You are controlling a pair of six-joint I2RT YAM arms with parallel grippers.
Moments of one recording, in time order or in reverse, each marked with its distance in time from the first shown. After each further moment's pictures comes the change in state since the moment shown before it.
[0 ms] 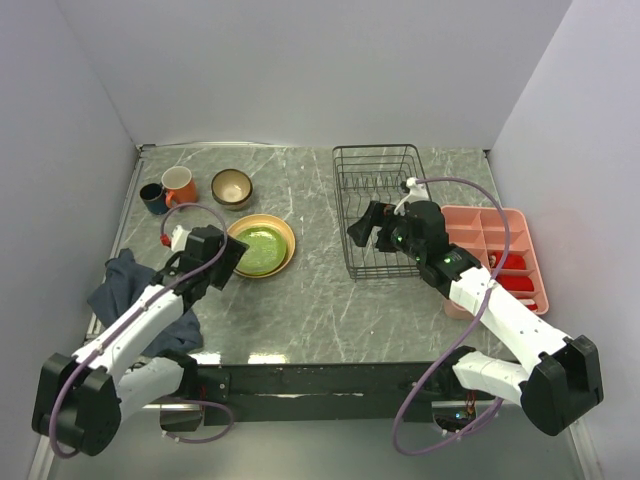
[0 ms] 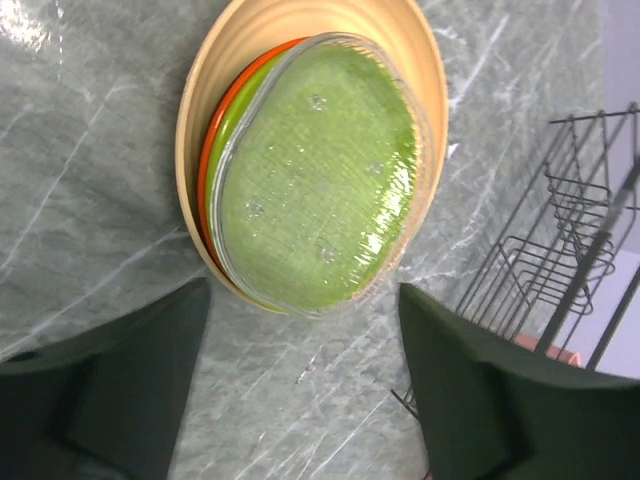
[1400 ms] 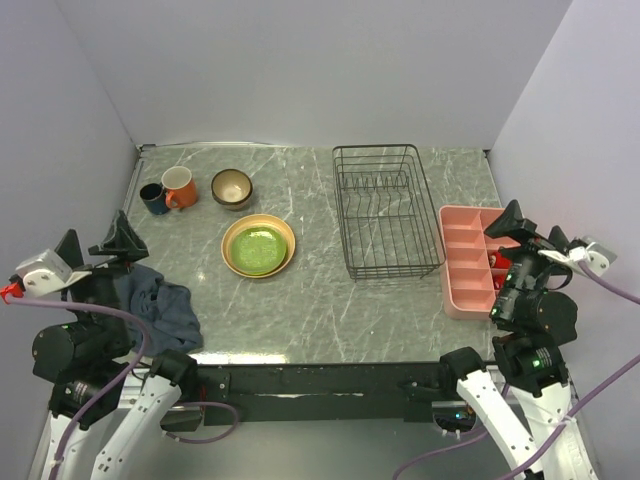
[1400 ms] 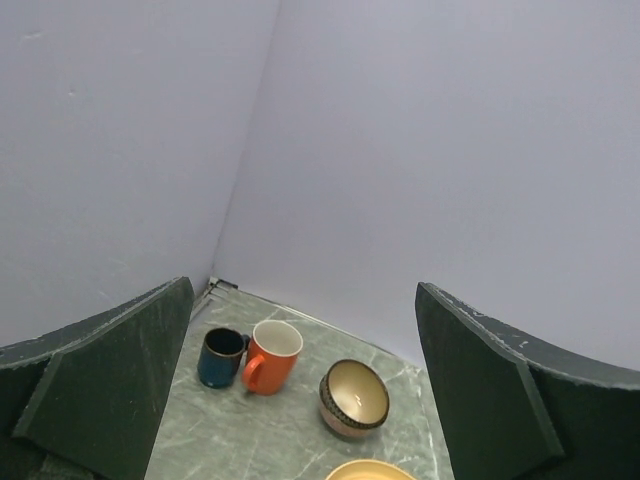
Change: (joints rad) left arm 0.000 -0.797 0.257 0.208 -0.444 1.234; right arm -0.173 -0.712 0.004 0.115 0.845 -0.539
